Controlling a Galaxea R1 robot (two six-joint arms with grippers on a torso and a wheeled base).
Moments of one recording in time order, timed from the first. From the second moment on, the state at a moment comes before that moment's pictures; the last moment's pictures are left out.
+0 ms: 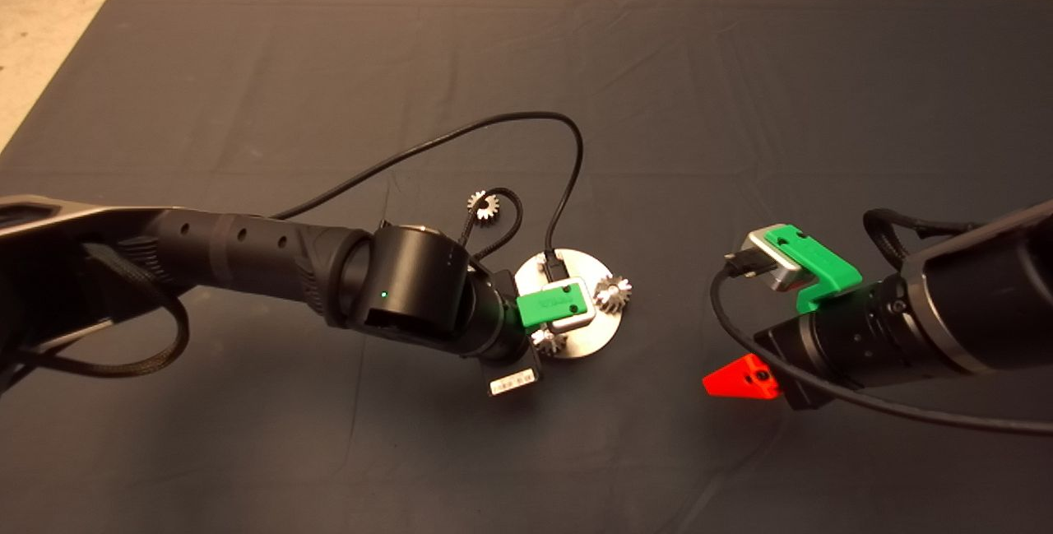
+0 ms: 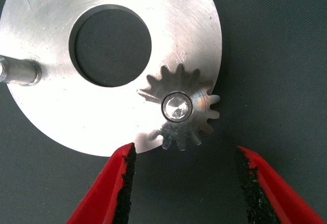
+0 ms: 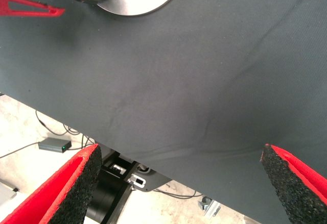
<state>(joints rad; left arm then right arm) -0.17 2.65 -0.80 0.73 1.36 -0.51 0.49 2.33 -0.42 -0.27 -1.40 1.61</state>
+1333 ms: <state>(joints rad) -0.31 2.44 -0.82 0.65 1.46 -0.46 0.49 2.34 -0.42 -0.27 -1.38 1.61</state>
